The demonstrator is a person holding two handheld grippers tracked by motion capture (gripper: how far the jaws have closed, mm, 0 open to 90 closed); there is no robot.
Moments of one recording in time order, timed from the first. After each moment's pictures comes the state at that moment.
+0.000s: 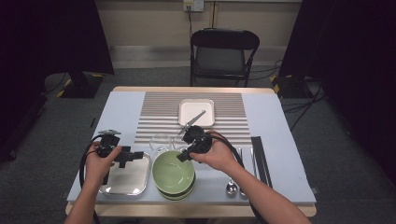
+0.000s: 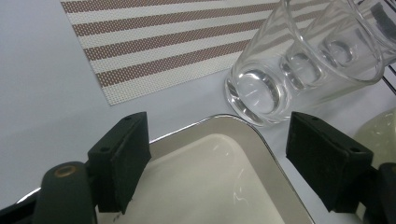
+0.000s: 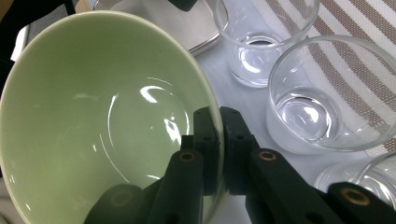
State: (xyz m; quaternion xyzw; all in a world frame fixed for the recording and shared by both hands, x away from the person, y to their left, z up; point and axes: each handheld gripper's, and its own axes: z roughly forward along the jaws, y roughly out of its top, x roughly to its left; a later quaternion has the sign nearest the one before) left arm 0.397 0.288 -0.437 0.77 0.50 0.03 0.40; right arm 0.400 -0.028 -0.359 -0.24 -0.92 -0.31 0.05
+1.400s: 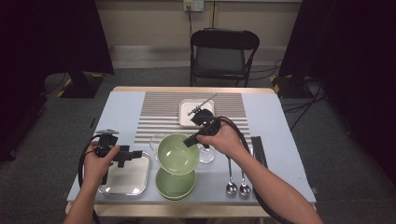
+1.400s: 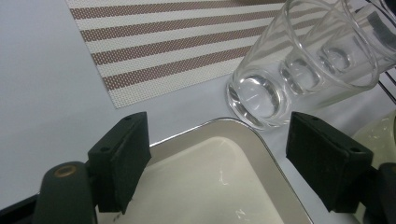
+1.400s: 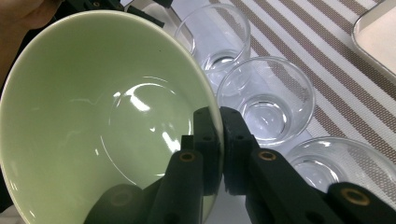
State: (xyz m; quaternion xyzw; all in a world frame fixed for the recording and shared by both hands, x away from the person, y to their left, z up) left arm 0.396 0.292 -0.435 0.76 0.51 0.03 0.41; right arm 0.430 -0.049 -0.329 -0.30 -0.90 -0.31 0.06
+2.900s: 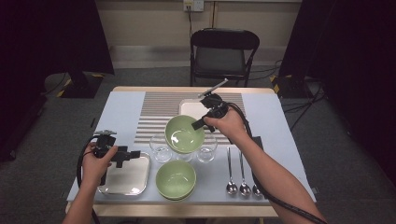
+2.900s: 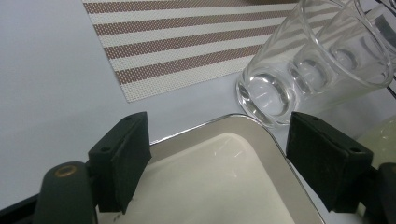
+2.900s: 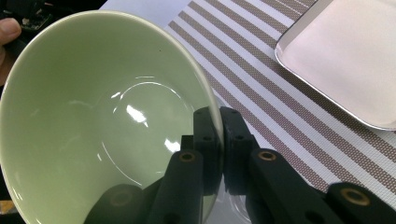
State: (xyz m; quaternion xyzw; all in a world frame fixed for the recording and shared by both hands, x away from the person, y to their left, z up) left arm 0.396 0.299 -0.439 0.75 0.52 0.03 0.41; right arm 0.477 -0.071 -0.323 -0.38 -0.87 -0.32 0.05
